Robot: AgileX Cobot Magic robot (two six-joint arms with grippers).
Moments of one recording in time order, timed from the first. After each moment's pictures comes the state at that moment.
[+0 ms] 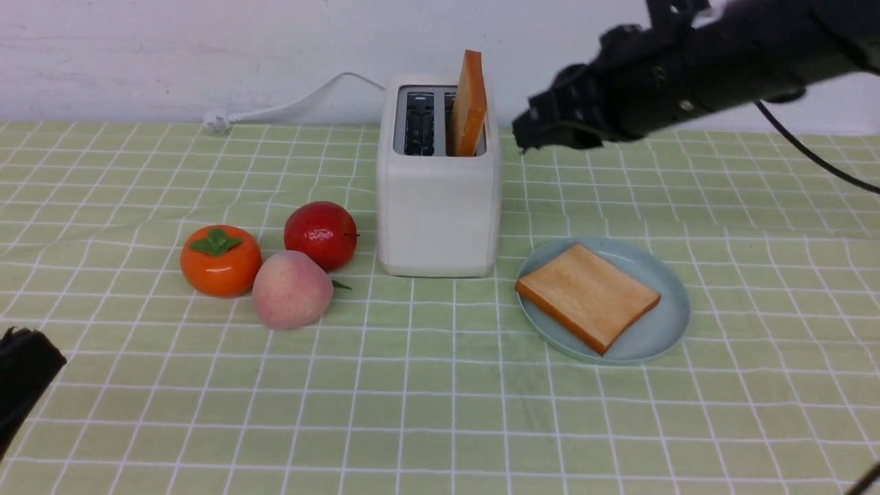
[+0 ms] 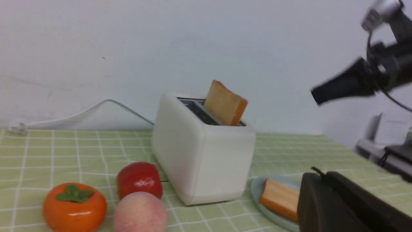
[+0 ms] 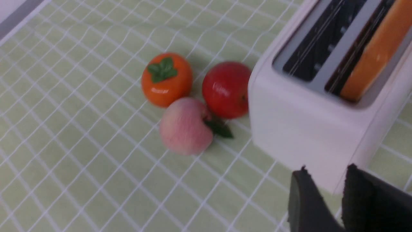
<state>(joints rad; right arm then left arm) 0.40 1.72 -1.66 0.55 0.70 -0.34 -0.70 0.22 -0.25 -1.76 -0.34 1.57</state>
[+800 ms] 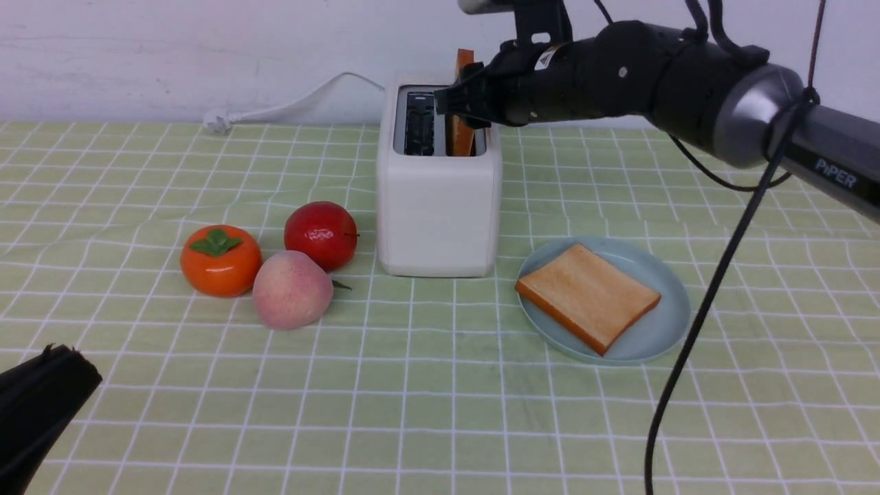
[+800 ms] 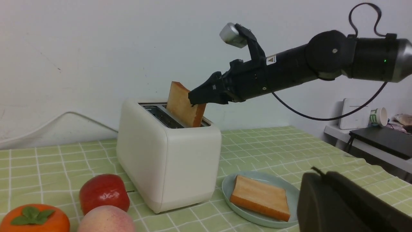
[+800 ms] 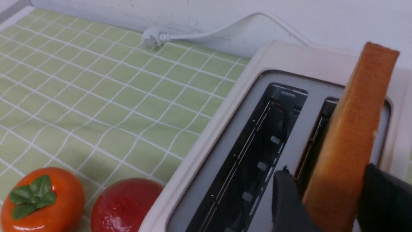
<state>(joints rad) 0.43 2.12 -1.93 0.35 0.32 -0.18 -0.70 0.22 -0.25 -1.76 -0.22 1.60</state>
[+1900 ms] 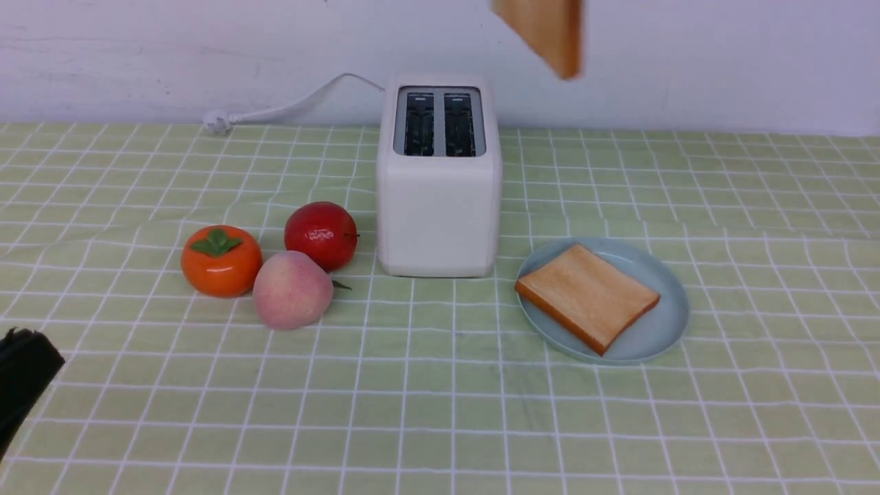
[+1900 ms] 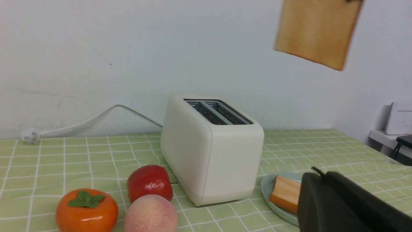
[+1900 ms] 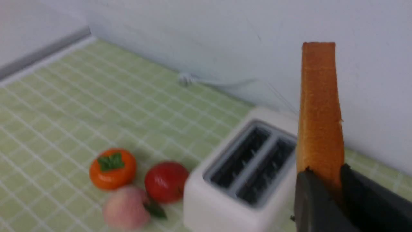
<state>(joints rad) 0.37 1.60 -1.94 0.25 0.89 -0.20 -0.70 0.22 -0.25 -1.76 -0.34 1.60</state>
